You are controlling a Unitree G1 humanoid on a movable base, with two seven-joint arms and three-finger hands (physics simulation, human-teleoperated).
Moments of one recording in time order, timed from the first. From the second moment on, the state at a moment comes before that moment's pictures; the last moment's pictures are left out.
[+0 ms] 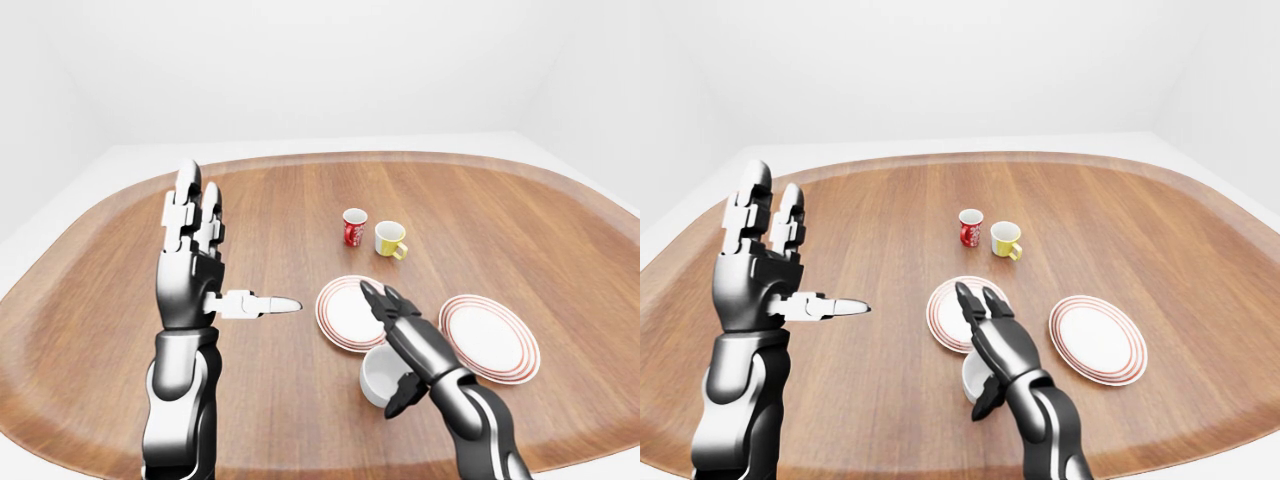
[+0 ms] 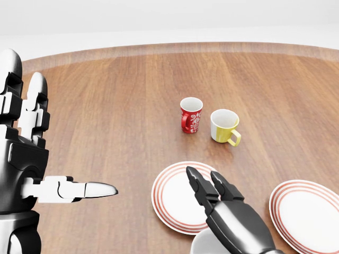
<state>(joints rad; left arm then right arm) -0.05 0.03 0.06 -0.58 -0.07 0.09 -0.05 0.26 -0.07 0.17 -0.52 -0.99 0.09 0.52</state>
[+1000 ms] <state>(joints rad) -0.04 0.03 0.06 -0.58 -0.07 0.09 -0.05 0.25 -0.08 0.18 -0.41 -1.11 0.09 0.42</state>
